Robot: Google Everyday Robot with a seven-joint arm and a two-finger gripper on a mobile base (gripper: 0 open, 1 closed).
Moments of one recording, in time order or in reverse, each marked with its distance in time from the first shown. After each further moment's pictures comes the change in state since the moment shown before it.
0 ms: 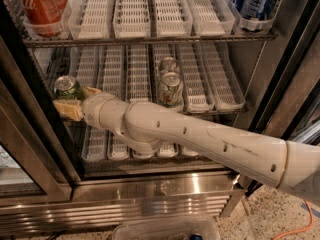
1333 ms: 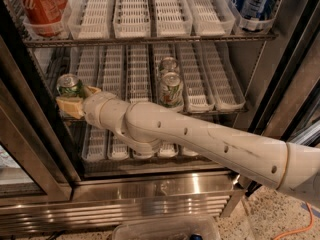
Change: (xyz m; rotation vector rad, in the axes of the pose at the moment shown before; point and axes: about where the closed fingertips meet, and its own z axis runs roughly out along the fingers) arm -0.003 -0.001 -0.001 0.005 -0.012 0.017
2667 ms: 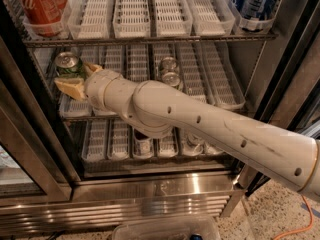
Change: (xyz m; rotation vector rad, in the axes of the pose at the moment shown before) arm -0.073 0.001 -0.024 -0.016 -0.065 -0.189
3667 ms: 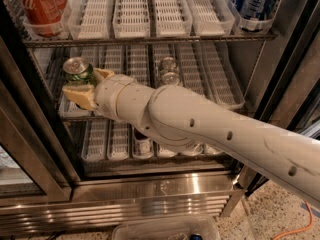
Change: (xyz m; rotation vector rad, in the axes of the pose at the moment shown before) arm -0.019 0.018 -0.064 0.030 0.070 0.005
